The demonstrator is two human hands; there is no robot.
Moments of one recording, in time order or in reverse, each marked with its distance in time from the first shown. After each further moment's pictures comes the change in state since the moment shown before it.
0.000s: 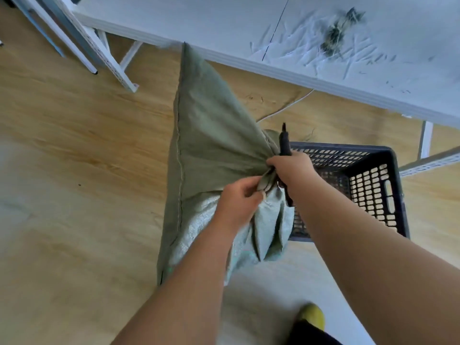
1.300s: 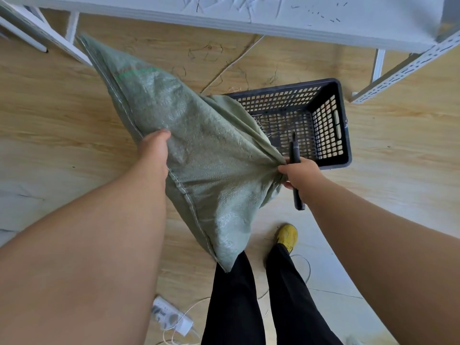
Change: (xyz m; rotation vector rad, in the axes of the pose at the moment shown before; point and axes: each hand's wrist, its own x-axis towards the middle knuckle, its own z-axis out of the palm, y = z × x) left_hand -0.011 0.061 -0.022 -0.035 0.534 -0.508; right_hand -0.091 0.112 -0.137 0.264 0.002 0.425
